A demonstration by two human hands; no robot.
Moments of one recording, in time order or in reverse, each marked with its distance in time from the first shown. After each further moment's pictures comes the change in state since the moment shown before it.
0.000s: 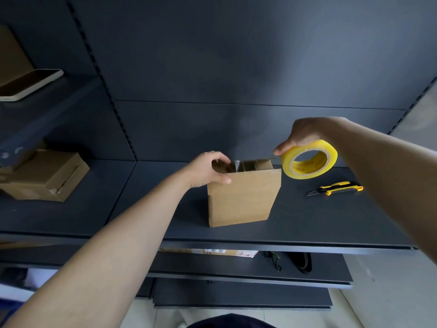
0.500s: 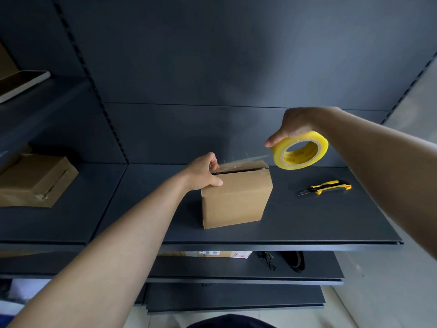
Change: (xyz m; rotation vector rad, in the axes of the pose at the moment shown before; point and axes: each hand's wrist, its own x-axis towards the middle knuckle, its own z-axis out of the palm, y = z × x) left_hand 0.008 -0.004 0.009 0.159 0.024 -0.043; right_hand -0.014 -0.008 -0.023 -0.043 0.080 0.014
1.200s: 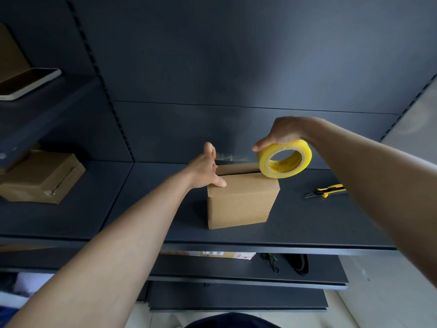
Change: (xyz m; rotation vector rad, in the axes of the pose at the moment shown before) left_hand 0.000 -0.005 -0.009 -0.003 0.033 -0.010; right_hand 0.011 -0.033 0.017 0.134 -0.026 -0.086
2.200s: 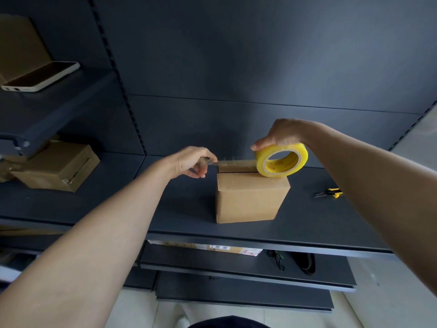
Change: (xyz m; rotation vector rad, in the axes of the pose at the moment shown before) left_hand -0.023 -0.017 -0.043 -0.446 -0.113 -0.252; right_hand 0.006 -0.018 0.016 0.093 -0.016 -0.084
